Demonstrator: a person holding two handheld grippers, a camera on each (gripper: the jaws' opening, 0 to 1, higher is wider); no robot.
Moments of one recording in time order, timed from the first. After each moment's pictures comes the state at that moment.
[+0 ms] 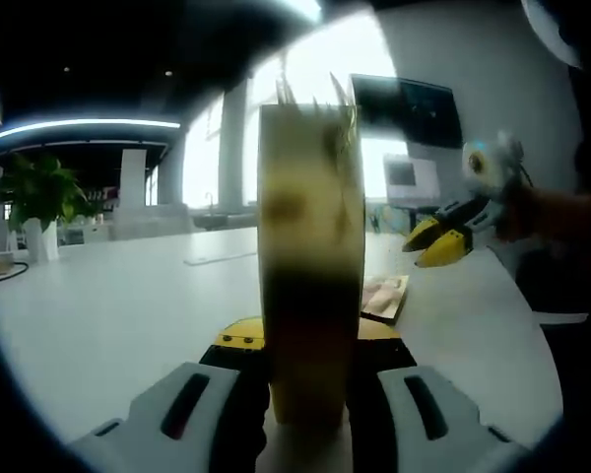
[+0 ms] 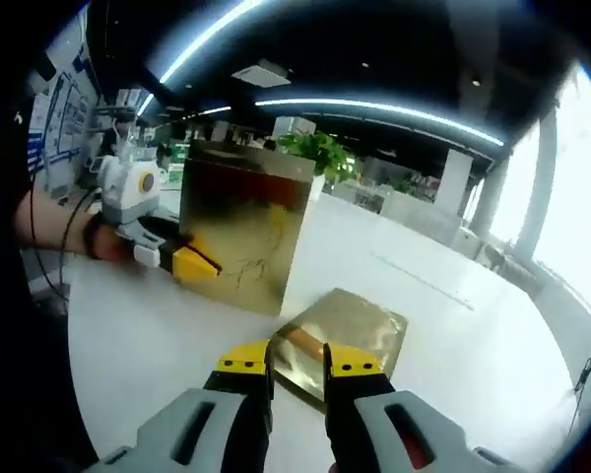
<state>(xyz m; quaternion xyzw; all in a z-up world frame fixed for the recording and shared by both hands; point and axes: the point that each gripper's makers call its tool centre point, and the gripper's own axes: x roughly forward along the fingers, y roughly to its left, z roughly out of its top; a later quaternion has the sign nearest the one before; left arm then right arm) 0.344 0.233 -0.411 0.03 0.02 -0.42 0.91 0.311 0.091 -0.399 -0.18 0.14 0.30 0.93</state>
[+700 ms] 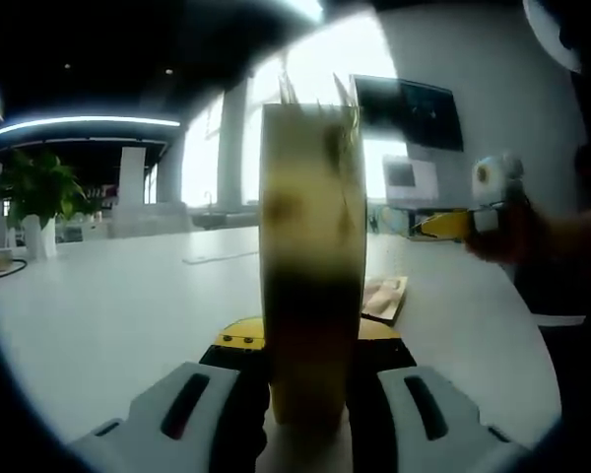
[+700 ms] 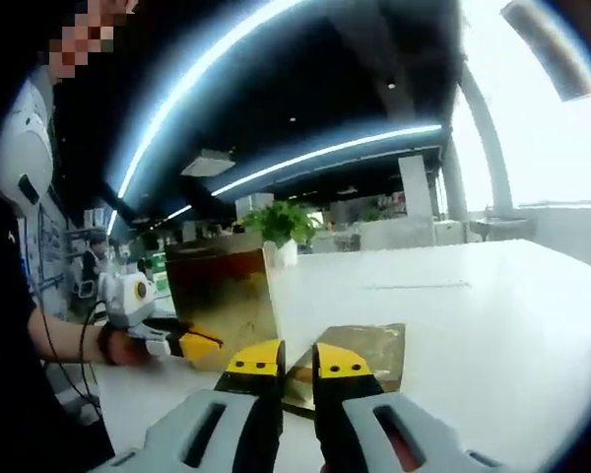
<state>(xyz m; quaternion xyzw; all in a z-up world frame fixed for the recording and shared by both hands) 0.344 0.231 -0.411 0.02 0.02 -0.42 0.91 0.303 0.068 -0.366 0.06 0.04 0.26 0.96</state>
